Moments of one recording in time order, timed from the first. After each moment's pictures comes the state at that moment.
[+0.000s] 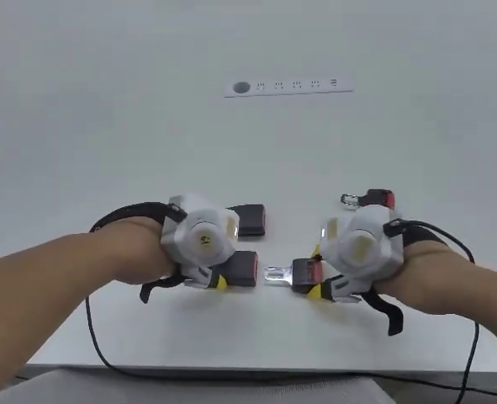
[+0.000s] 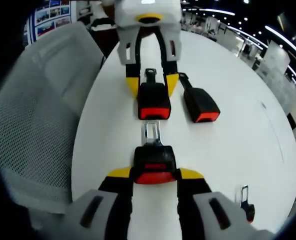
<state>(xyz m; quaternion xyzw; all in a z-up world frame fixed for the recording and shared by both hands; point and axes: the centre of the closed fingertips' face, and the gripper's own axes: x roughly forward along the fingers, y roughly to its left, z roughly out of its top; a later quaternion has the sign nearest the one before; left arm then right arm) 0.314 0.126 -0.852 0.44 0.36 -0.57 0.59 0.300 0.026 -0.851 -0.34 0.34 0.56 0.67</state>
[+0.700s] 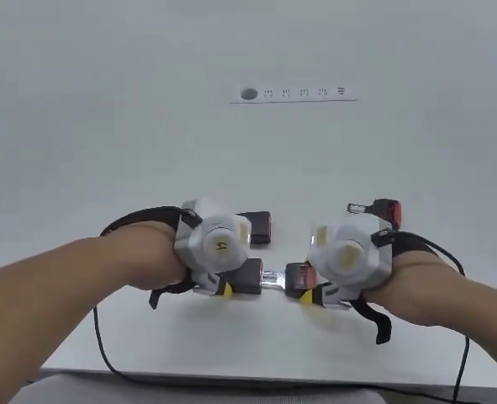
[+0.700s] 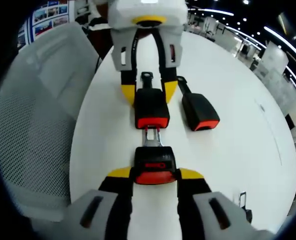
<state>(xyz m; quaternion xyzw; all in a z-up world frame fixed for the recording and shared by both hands) 0.313 0.126 -0.852 0.45 0.38 -0.56 0.59 0.301 0.034 -0.848 -0.34 0.33 0.55 0.68</state>
